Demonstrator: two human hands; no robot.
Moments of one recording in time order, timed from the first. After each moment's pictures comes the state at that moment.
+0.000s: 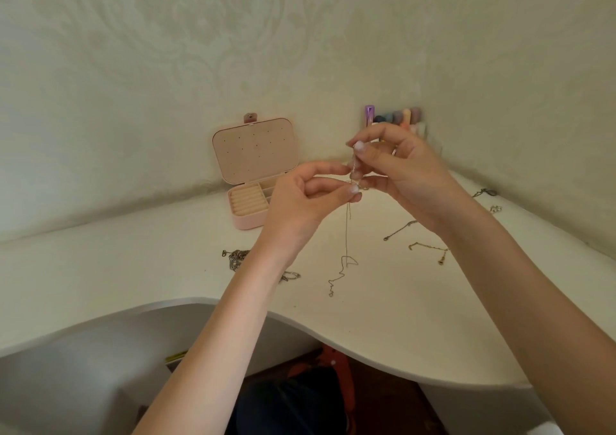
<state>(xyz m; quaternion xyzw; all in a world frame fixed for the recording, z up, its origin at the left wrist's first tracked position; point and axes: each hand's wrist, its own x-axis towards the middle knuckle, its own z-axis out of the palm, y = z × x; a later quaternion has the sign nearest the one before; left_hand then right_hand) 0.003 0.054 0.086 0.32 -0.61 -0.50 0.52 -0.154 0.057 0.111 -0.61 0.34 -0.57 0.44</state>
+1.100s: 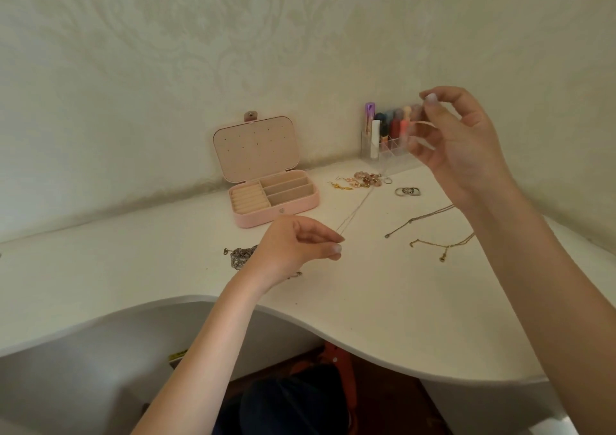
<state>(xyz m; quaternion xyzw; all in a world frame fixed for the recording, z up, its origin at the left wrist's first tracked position) 0.034 0.058 0.049 0.45 -0.70 -0.45 0.33 -0.186 0.053 0.125 -0.45 0.33 -0.72 0.41</state>
